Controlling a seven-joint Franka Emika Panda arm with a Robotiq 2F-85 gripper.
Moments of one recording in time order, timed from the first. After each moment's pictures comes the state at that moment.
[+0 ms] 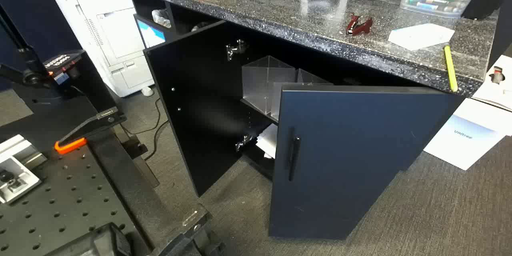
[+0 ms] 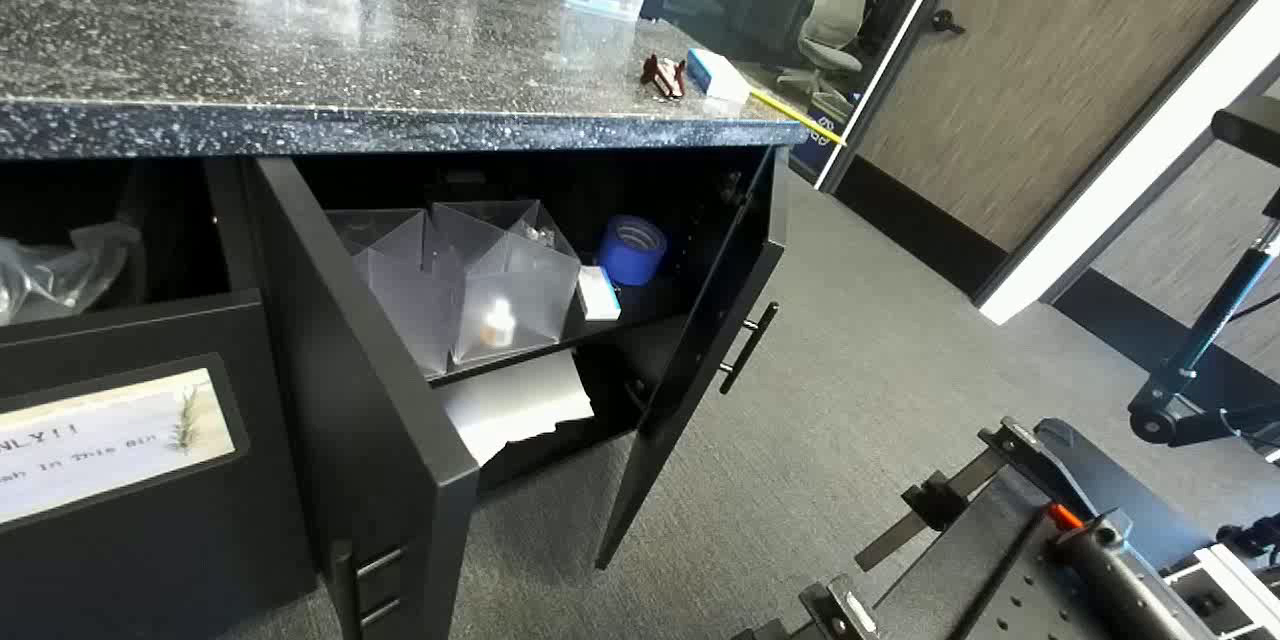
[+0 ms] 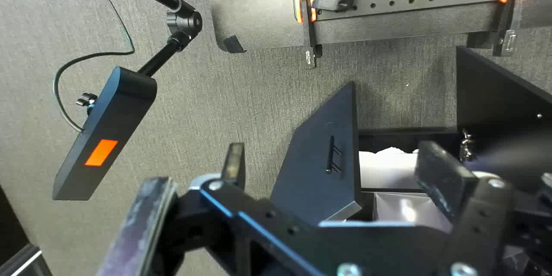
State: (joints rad) arm -0.11 -0.76 0.06 -2.65 -0.22 1.95 0.08
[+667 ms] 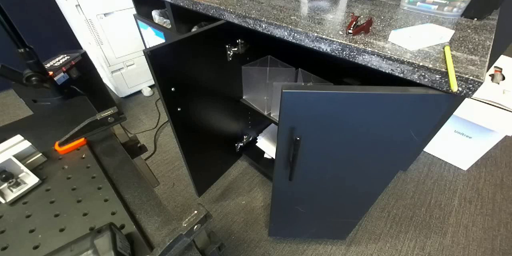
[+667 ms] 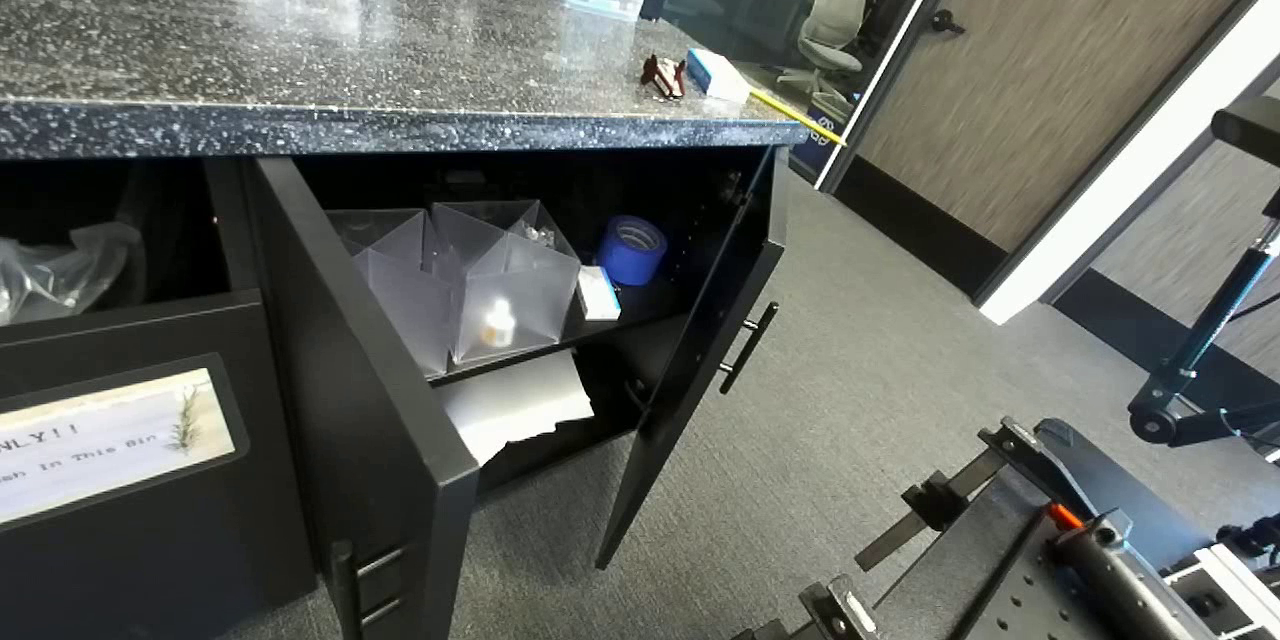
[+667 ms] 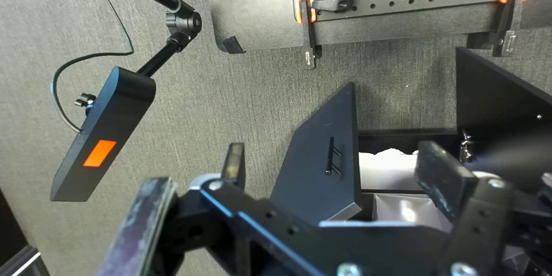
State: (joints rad) arm -0.11 -0.75 0.06 -2.65 -0.22 1.95 0.08
